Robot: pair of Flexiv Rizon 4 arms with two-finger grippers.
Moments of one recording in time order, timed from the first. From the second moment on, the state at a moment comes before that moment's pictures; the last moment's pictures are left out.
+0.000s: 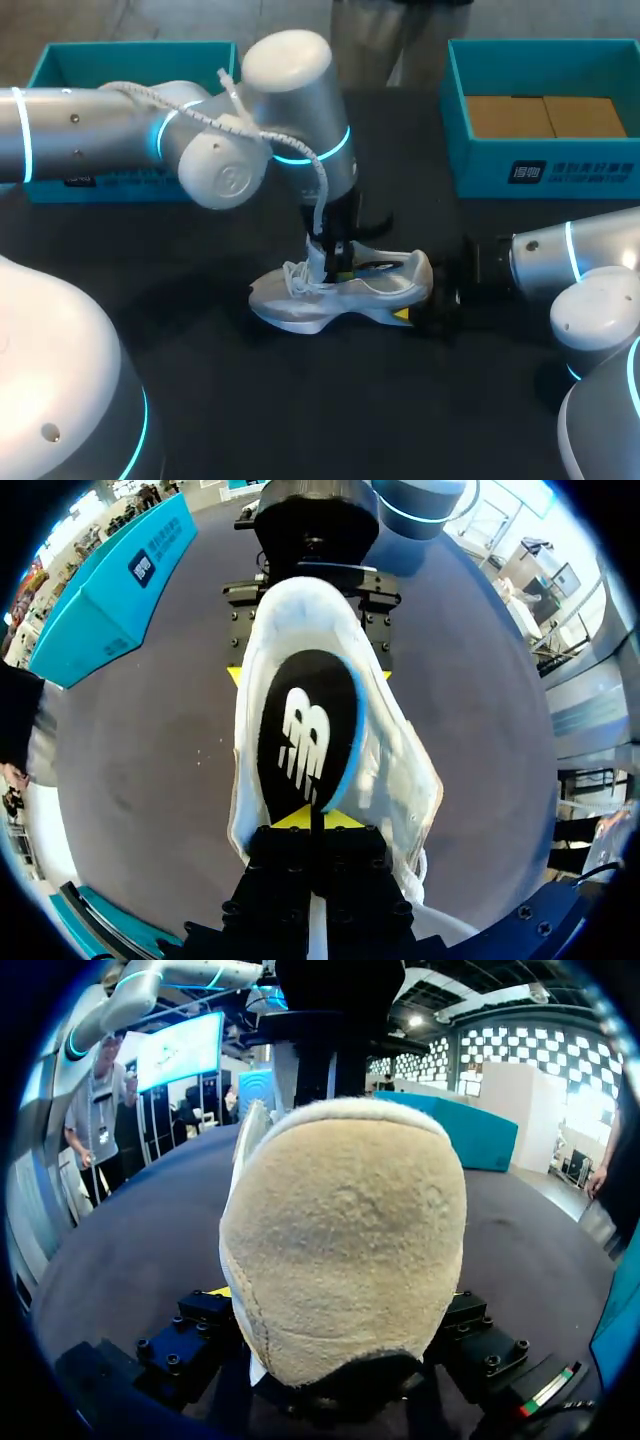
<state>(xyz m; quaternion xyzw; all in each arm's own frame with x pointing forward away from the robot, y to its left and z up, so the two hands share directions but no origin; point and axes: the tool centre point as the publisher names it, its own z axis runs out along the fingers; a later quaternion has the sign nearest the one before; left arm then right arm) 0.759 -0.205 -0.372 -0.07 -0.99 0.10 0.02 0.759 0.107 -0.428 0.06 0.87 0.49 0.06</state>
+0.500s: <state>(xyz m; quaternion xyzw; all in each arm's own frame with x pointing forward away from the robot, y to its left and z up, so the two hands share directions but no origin) 0.756 -0.232 -0.364 -0.09 -0.99 0.09 0.03 0.758 0.106 -0.429 0.07 0.87 0.49 0.06</state>
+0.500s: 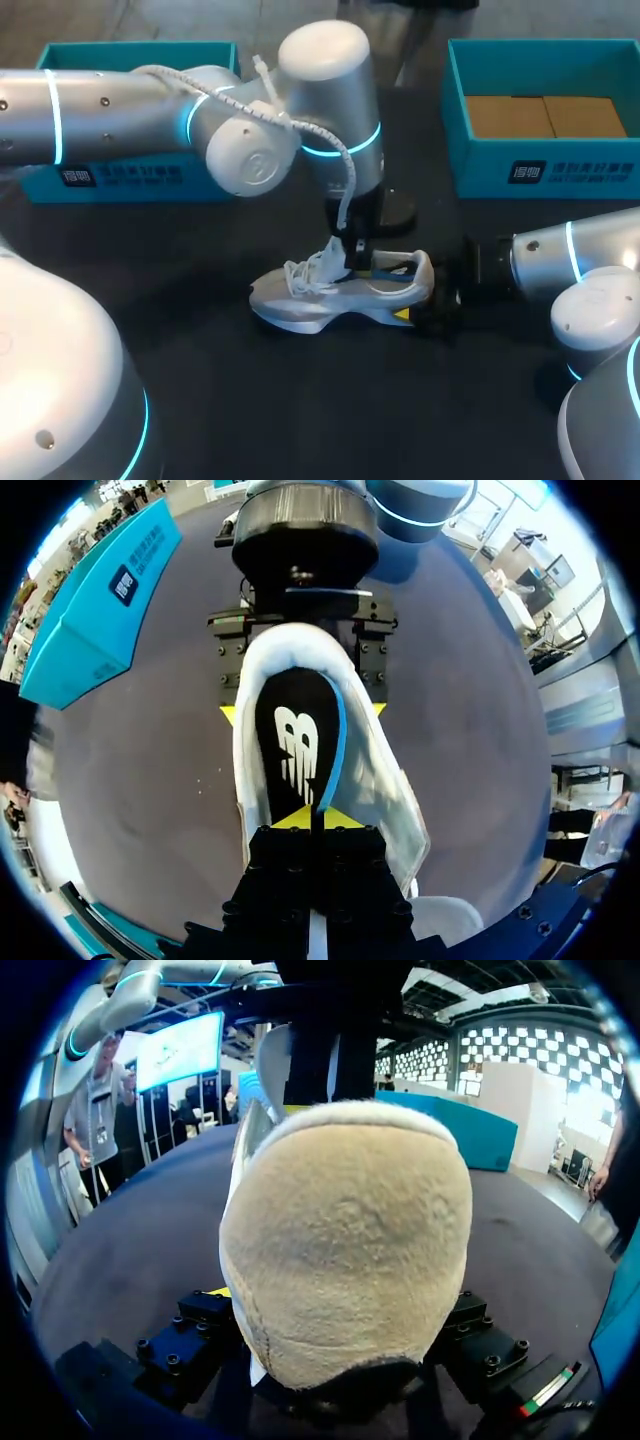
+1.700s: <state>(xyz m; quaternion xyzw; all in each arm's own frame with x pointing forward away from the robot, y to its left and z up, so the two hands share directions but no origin) 0.754 -0.256 -0.320 -0.10 -0.98 0.14 0.06 0.758 0.105 -0.428 0.06 0.87 0.49 0.06</state>
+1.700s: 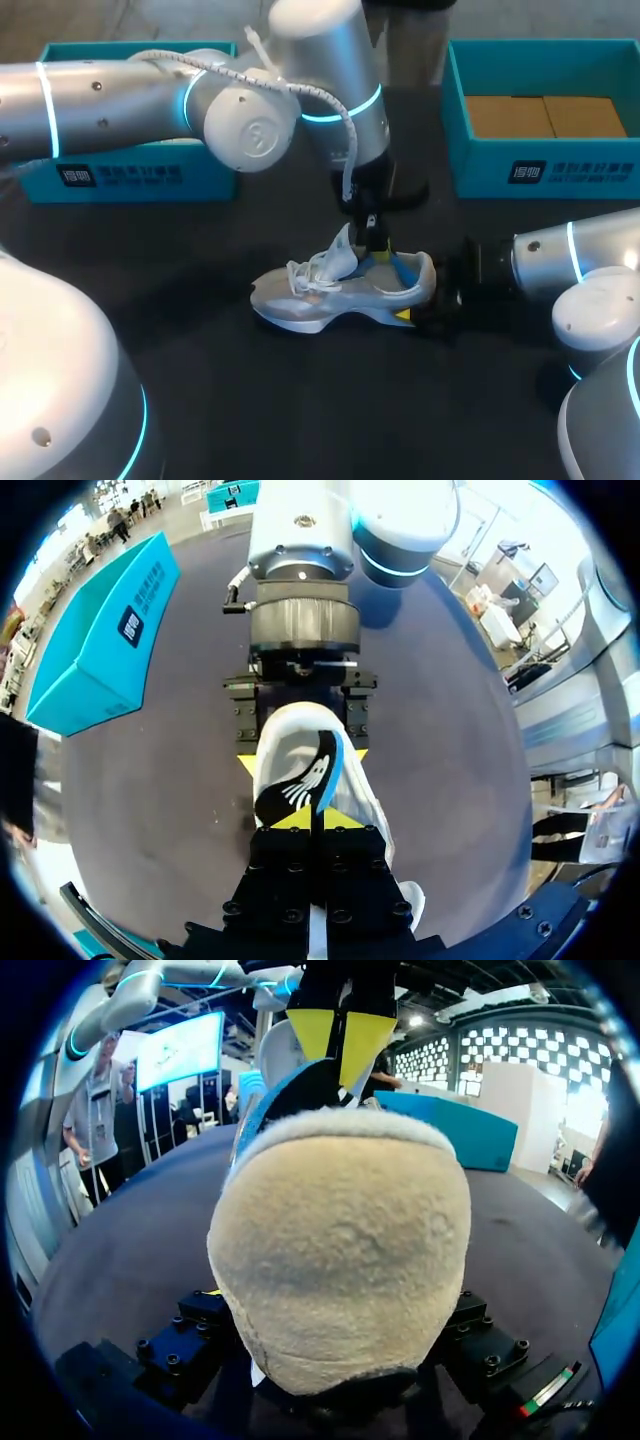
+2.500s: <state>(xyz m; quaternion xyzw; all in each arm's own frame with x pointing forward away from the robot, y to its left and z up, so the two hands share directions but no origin) 0.761 -0.265 -0.321 -0.10 -0.98 0.14 0.07 0.758 0.105 -0.428 0.06 0.87 0.49 0.06</state>
